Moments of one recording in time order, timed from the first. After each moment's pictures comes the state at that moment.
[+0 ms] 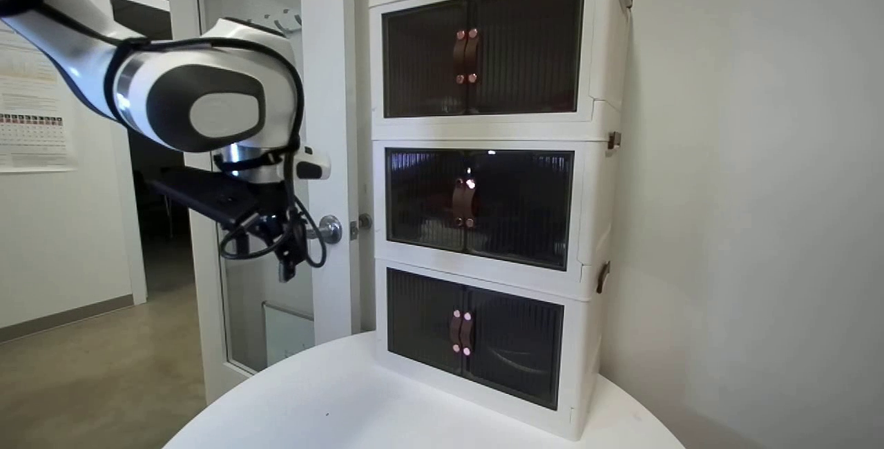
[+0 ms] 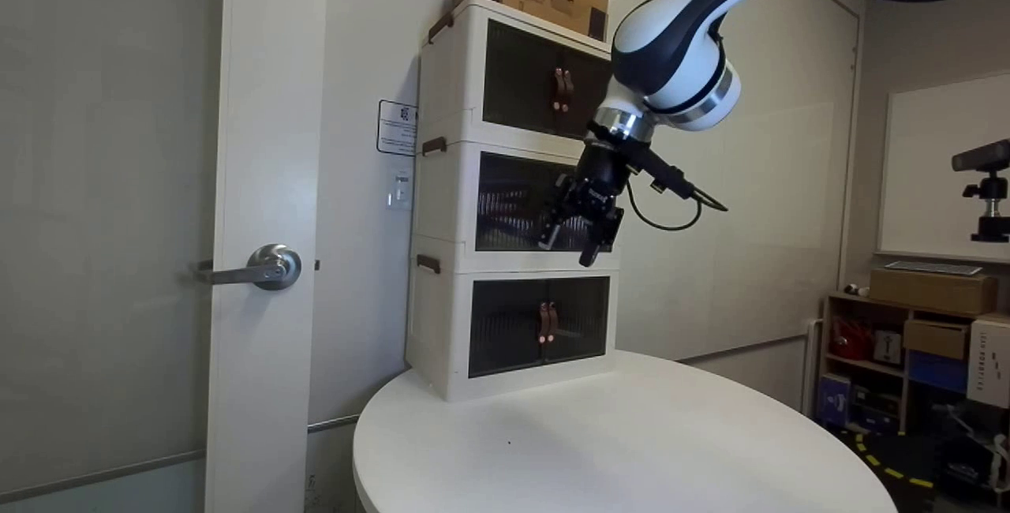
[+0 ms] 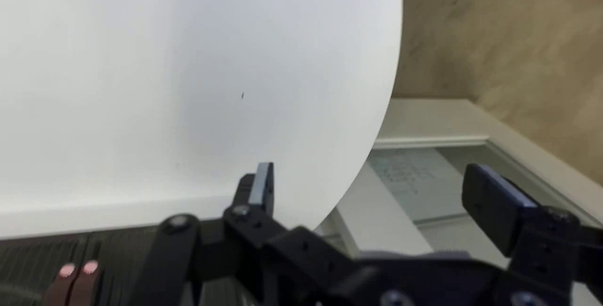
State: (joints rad) arm -0.46 0.09 0.68 -2.10 0.29 2.40 -0.07
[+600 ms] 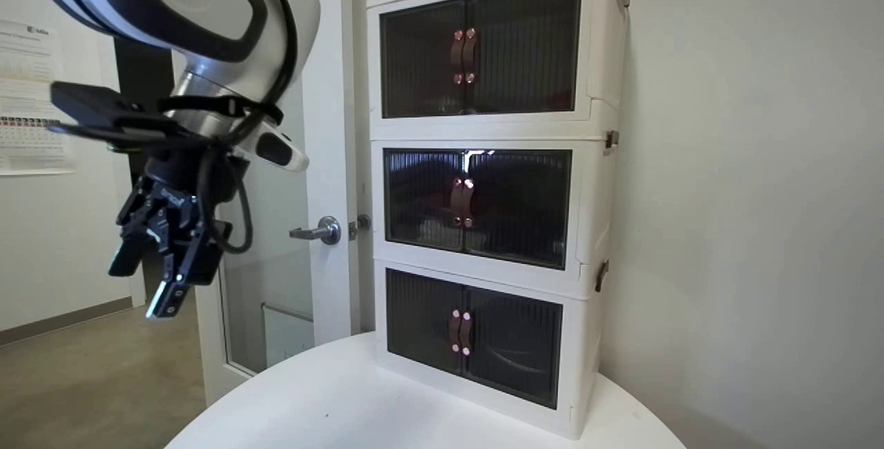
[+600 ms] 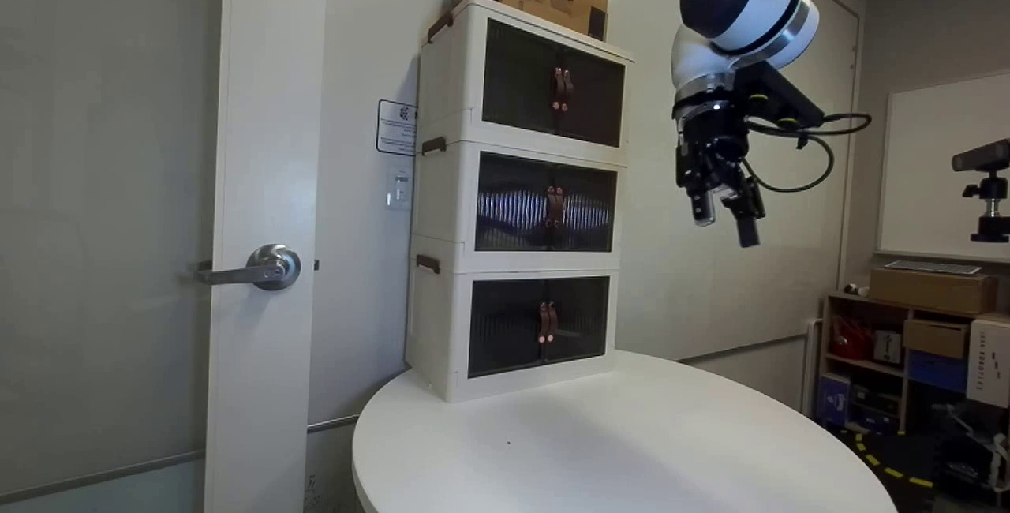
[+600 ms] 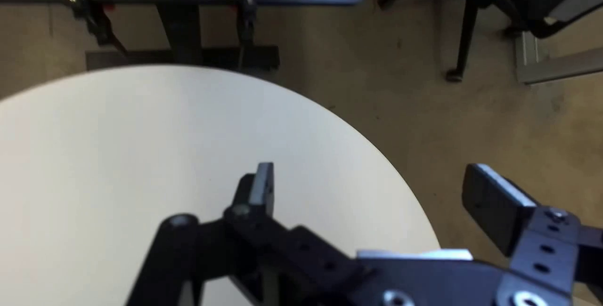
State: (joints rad) arm -0.21 -0.17 0.22 -2.16 0.29 1.64 -0.01
